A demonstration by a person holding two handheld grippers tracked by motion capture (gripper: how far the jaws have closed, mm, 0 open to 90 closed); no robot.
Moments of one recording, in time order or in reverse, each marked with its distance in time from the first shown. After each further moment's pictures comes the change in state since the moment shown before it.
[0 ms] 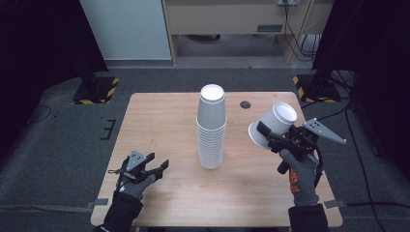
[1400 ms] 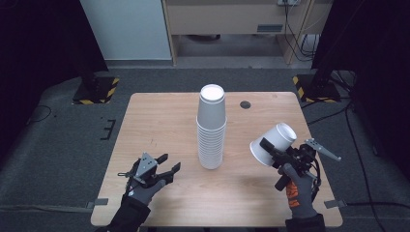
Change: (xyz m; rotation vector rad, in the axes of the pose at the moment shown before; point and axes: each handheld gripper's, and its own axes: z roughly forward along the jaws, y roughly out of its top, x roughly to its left) left arm -0.040 0.011 -0.001 -0.065 -0.097 0.081; right arm -0.033 -0.061 -0.013 0.037 0.015 0.279
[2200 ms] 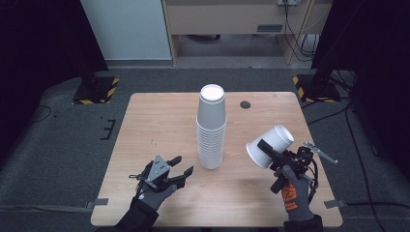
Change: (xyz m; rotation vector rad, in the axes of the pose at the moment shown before) left arm -0.036 0.011 0.009 -0.027 -0.086 0.060; right arm 0.004 -0.009 0.001 -0.011 0.065 0.100
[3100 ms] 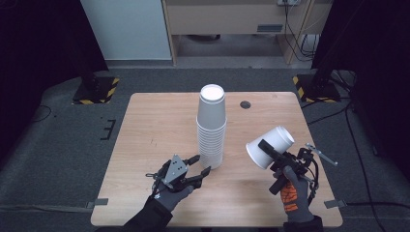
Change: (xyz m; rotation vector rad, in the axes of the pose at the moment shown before) left arm -0.038 0.023 0.024 -0.057 -0.082 0.068; right arm 0.000 -0.003 -0.002 -0.017 0.037 0.074
